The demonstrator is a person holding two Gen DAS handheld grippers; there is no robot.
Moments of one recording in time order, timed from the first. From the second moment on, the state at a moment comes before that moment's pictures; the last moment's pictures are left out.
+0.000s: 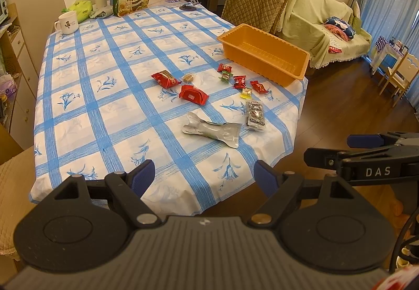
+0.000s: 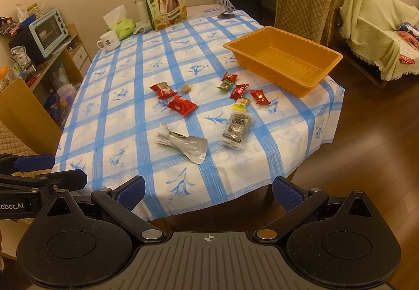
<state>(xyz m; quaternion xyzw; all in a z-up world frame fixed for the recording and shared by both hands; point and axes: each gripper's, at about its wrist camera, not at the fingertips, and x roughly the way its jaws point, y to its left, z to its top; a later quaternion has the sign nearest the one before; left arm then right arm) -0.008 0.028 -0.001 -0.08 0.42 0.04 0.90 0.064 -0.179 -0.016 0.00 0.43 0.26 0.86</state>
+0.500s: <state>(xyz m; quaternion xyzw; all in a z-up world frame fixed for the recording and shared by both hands) -0.009 0.029 -0.001 -0.08 0.42 0.04 0.90 0.067 -0.178 -0.016 0.00 0.43 0.26 0.86</state>
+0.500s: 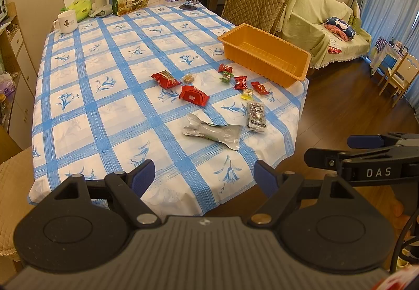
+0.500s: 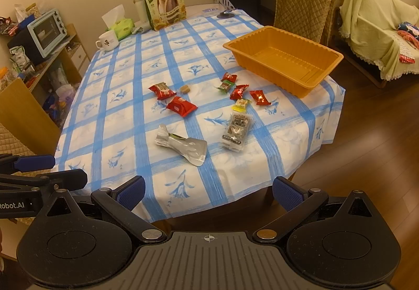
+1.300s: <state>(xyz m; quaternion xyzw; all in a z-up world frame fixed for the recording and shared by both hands) 0.033 0.028 -0.027 -0.11 0.43 0.05 0.89 0.104 -0.191 -0.044 0.03 0.43 0.28 0.86</state>
